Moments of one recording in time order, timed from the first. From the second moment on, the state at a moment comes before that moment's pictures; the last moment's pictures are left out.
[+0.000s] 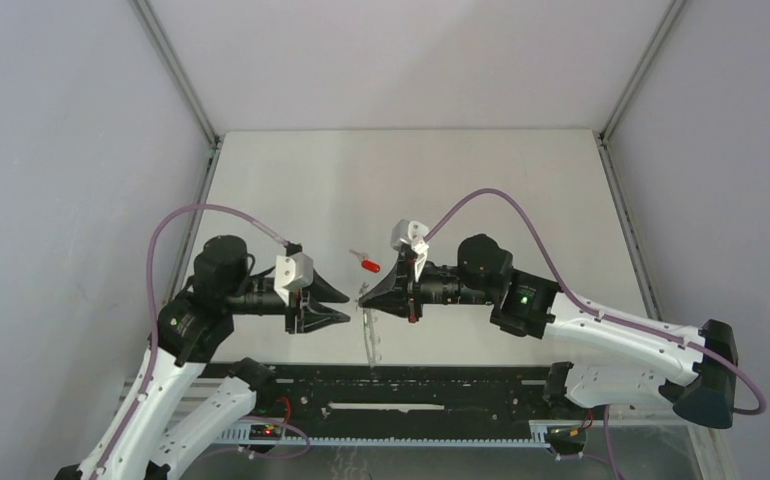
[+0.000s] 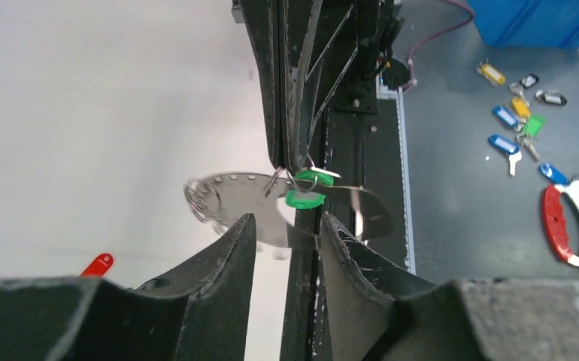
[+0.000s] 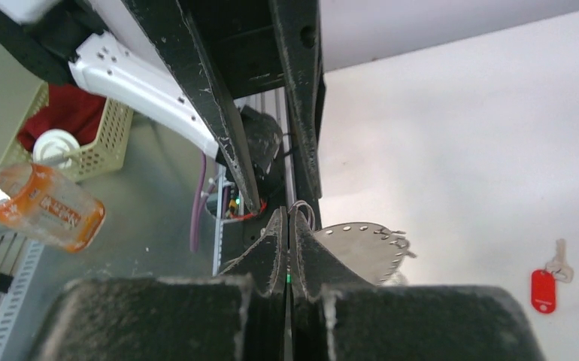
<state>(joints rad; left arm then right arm) -0.47 0.64 0.91 -0.71 0.99 0.30 1.12 1.13 0.95 0.07 -0.41 0.20</state>
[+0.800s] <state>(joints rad) -0.49 0.65 0.89 -0.44 1.04 0.00 1.12 1.10 0.95 0.17 -0.38 0.26</state>
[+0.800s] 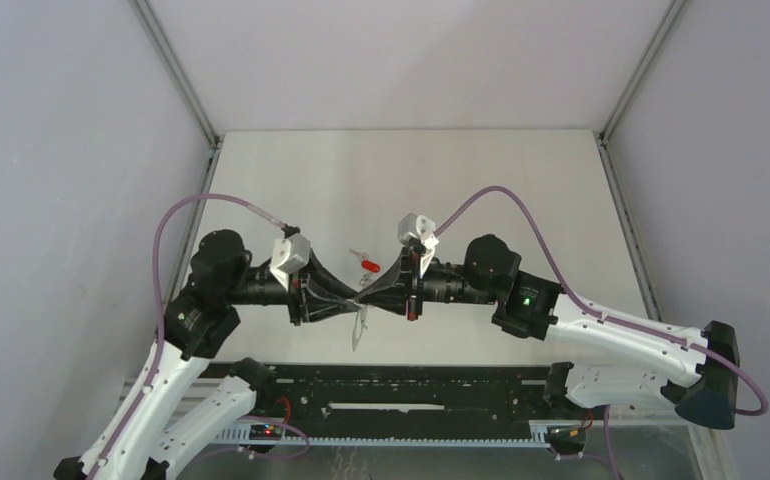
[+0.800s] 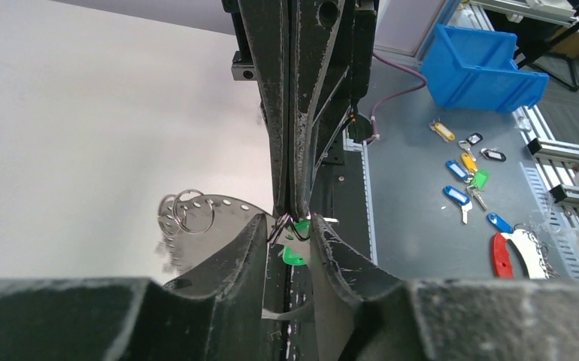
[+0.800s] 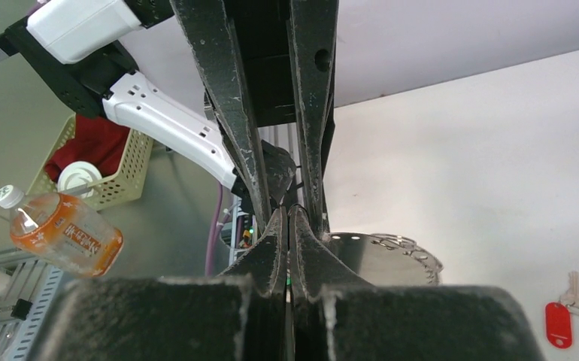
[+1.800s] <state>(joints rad) -0.50 0.61 0.88 -0.45 1.09 0.02 1.03 1.10 0.95 0.22 -0.62 0.38</state>
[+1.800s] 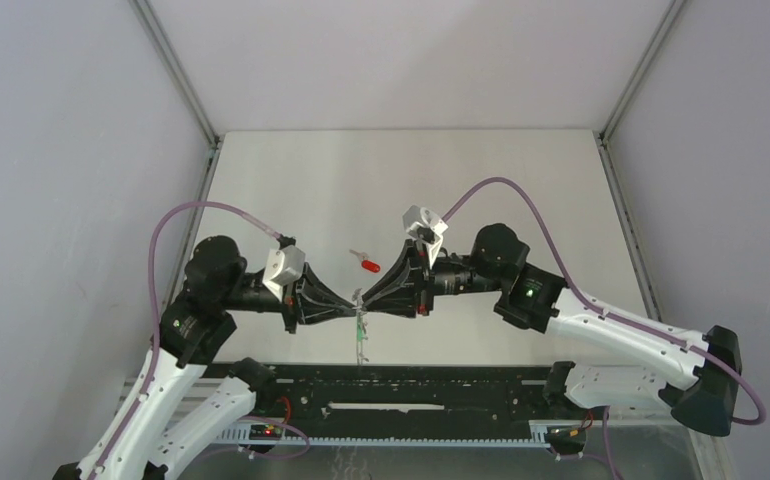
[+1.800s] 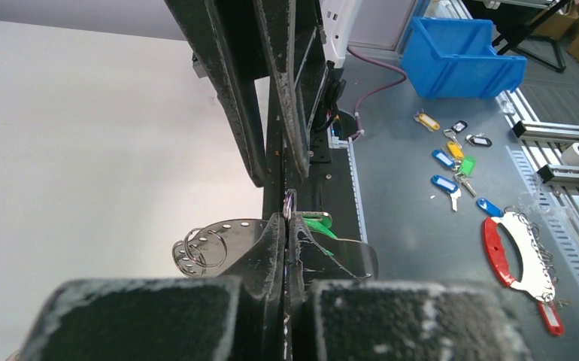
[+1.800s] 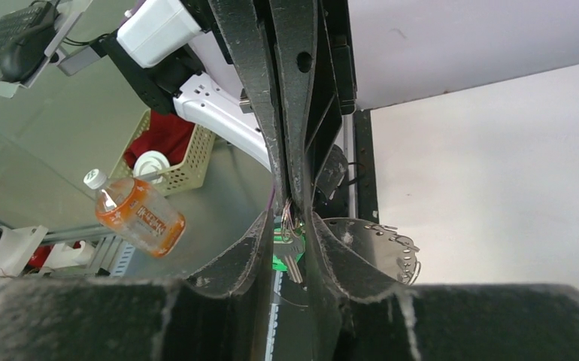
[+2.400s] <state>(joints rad) -0.49 0.61 0.88 -0.41 1.09 0.02 1.03 1.11 0.98 0.11 -0.67 0.35</state>
